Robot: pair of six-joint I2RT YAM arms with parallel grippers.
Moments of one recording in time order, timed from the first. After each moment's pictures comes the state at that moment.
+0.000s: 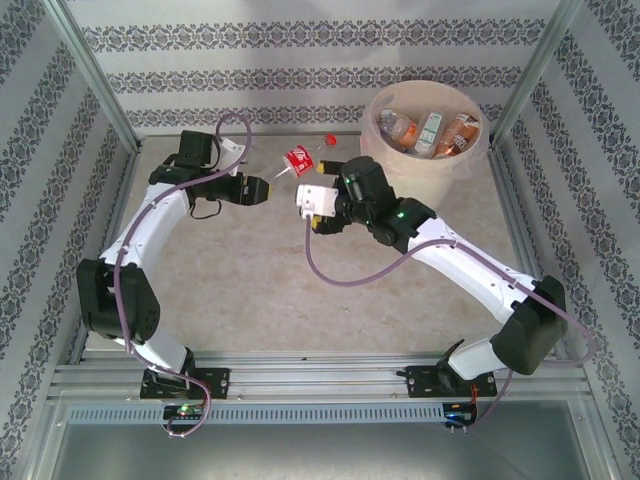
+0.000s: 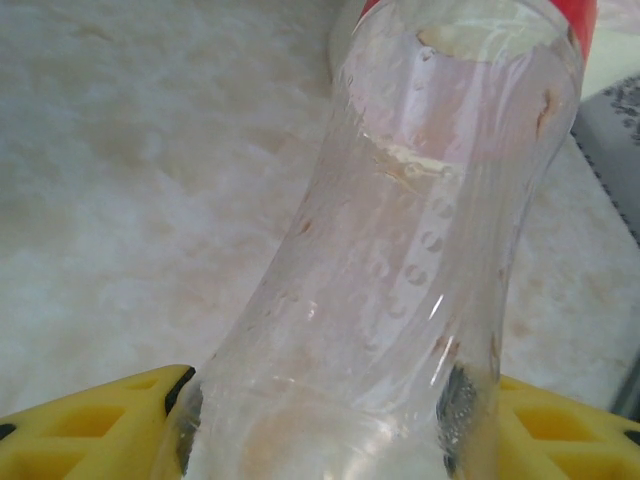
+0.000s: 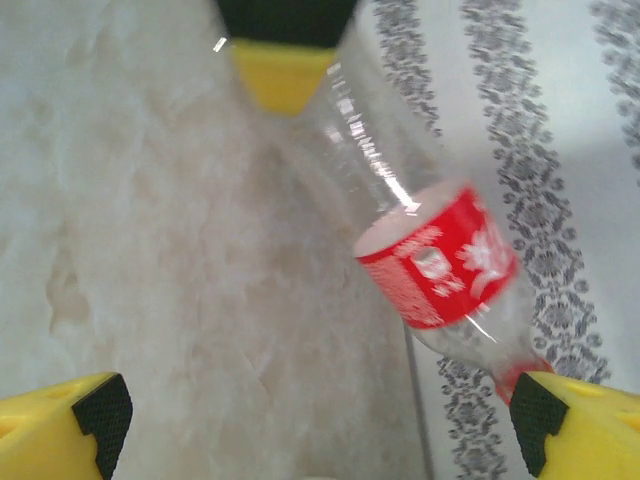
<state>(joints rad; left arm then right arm) -0.13 1.59 1.43 -0.73 0.65 0.02 0.72 1.45 1.31 -0.39 -0.02 -1.02</state>
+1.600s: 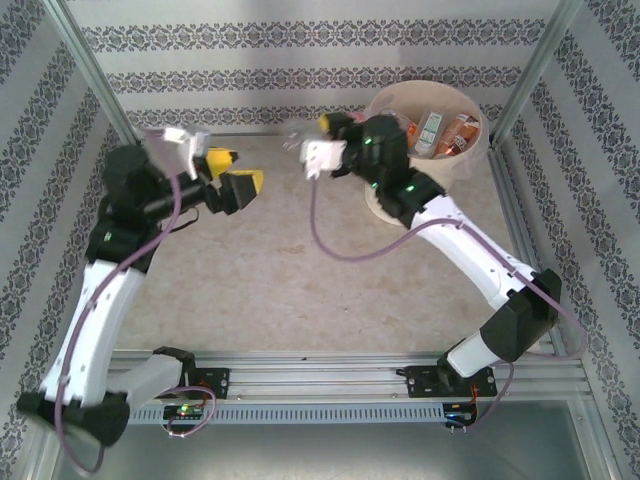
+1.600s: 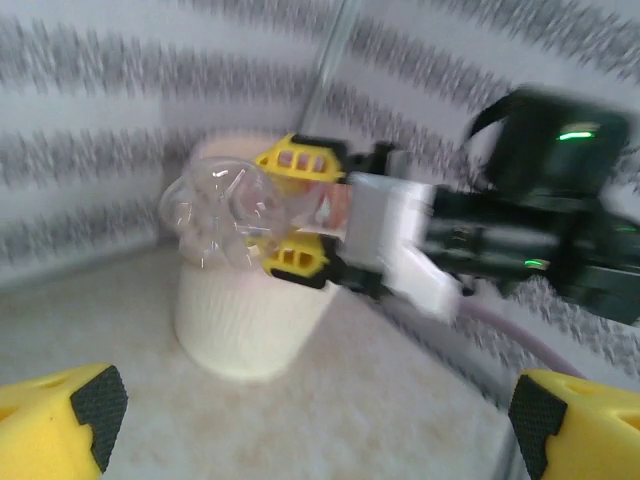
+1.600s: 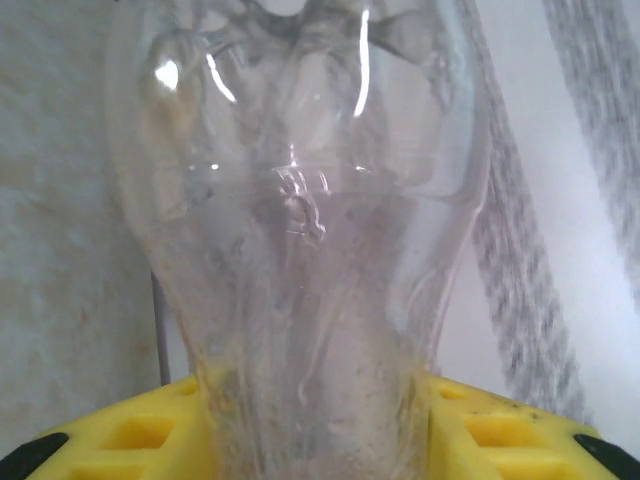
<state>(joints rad) -0.17 1.00 1.27 -0.30 0.70 -0.29 0.54 1.53 1.53 -0.14 -0.06 -1.16</state>
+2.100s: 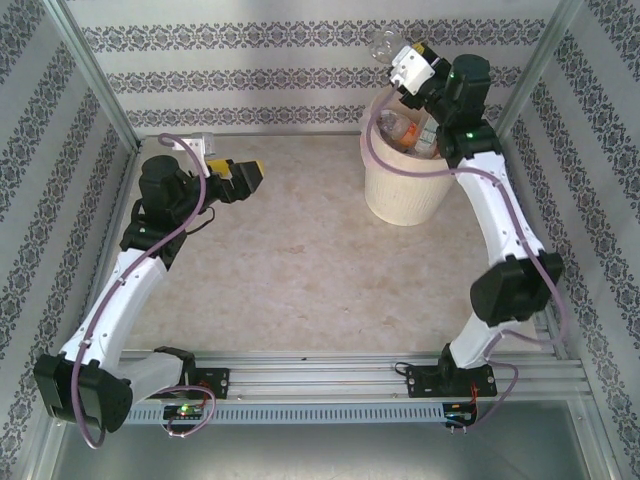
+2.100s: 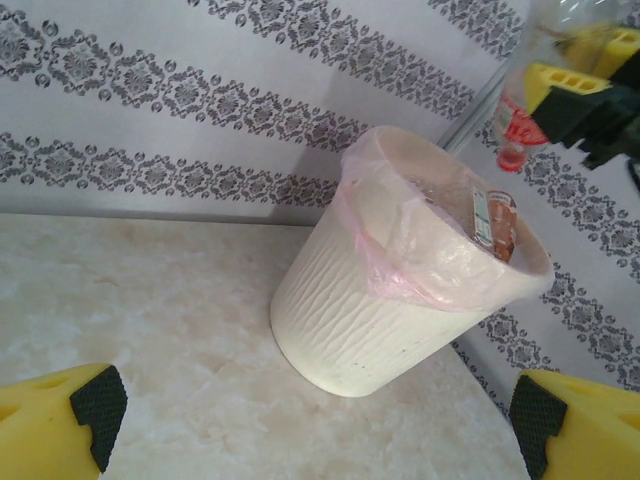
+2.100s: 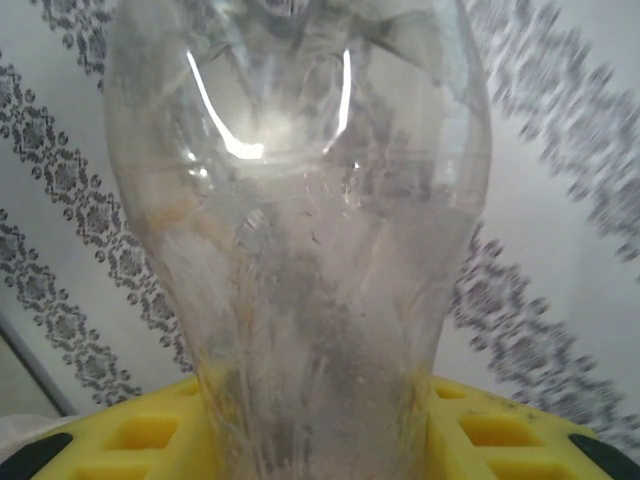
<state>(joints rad) -0.17 1.13 1.07 -0.10 0.45 -0.46 0.14 1.75 1.85 -0.11 -0.25 -0.80</state>
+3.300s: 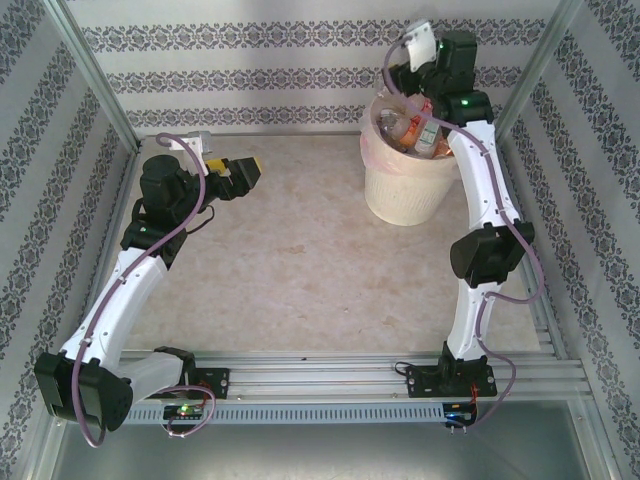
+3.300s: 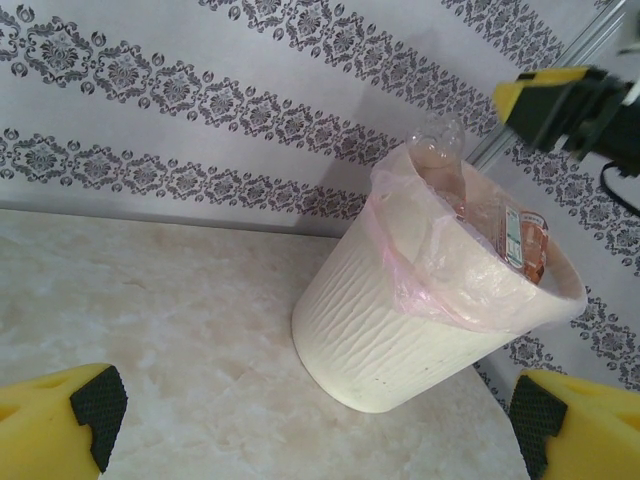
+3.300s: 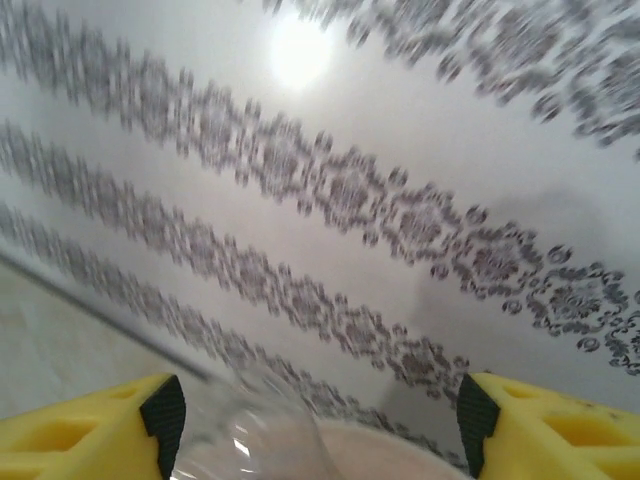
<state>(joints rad) -0.17 1.14 1.07 -0.10 0.39 -0.47 0.11 2.05 2.39 -0.53 -0.22 -0.26</state>
